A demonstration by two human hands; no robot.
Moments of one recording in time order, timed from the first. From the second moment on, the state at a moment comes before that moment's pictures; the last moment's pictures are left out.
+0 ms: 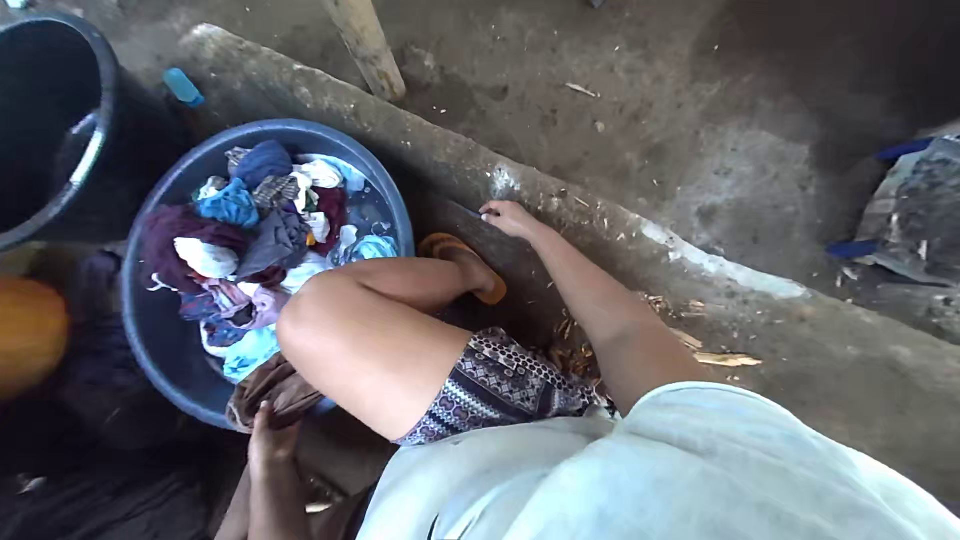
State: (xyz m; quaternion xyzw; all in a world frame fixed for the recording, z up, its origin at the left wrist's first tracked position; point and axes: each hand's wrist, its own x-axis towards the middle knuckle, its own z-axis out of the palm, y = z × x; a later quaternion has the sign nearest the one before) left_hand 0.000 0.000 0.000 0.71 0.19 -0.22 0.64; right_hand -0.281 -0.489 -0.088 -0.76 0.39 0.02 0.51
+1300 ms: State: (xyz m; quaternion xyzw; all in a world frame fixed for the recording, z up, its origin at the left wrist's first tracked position) left_hand 0.031 -0.021 -0.004 0.82 0.15 -0.18 0.52; right_hand -0.084 -0.470 0.244 -0.86 0.16 -0.05 0.48
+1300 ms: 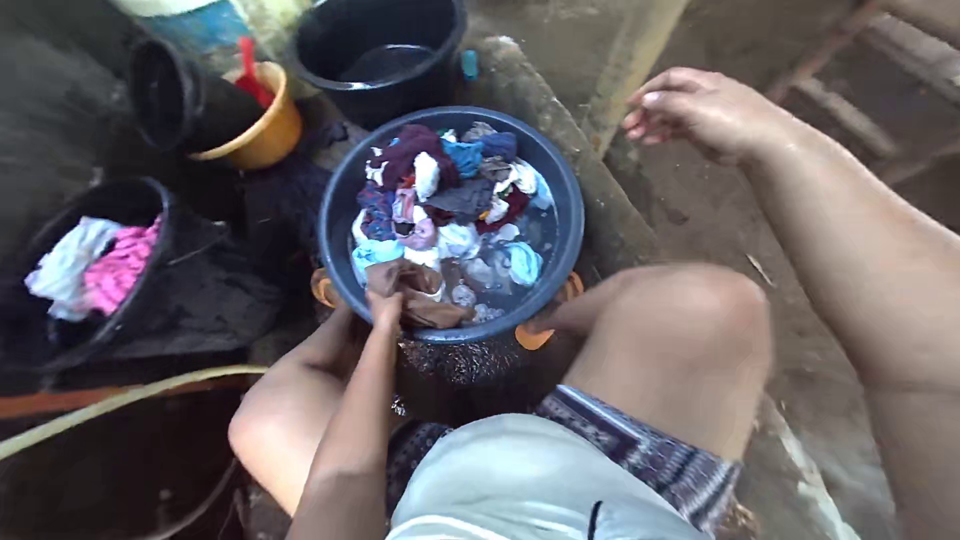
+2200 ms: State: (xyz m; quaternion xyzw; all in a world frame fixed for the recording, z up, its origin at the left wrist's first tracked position) left_hand 0.098 -0.098 -0.074 0.87 -0.09 -0.47 0.12; right_hand 0.071 -0.228 -0.116 -0.88 0.05 0.34 0.33
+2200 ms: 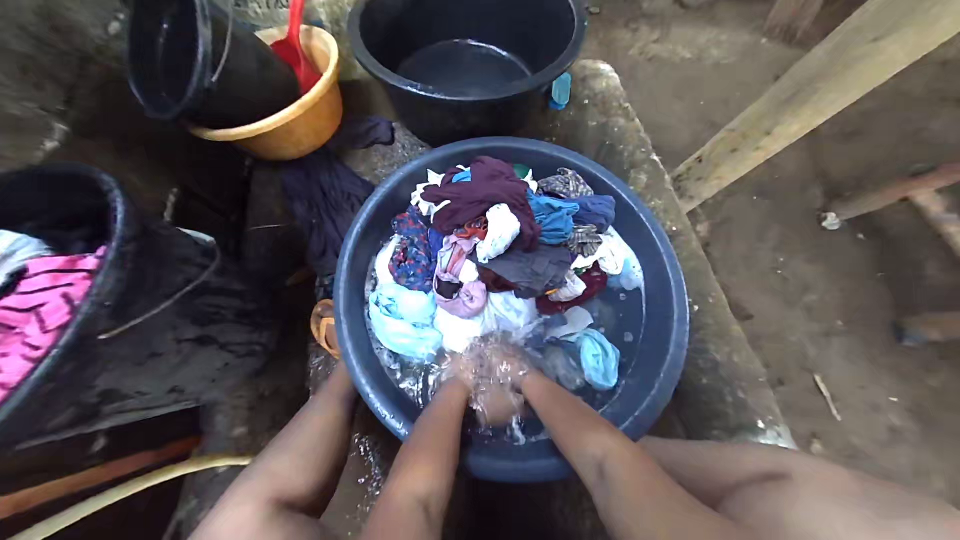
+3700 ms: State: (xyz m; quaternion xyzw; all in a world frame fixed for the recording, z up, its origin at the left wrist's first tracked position) left_hand 0.079 -0.143 0.149 0.67 -0.19 -0.30 0.65; right_hand 0.085 -0.284 0.191 -0.83 -0.09 0.03 0.55
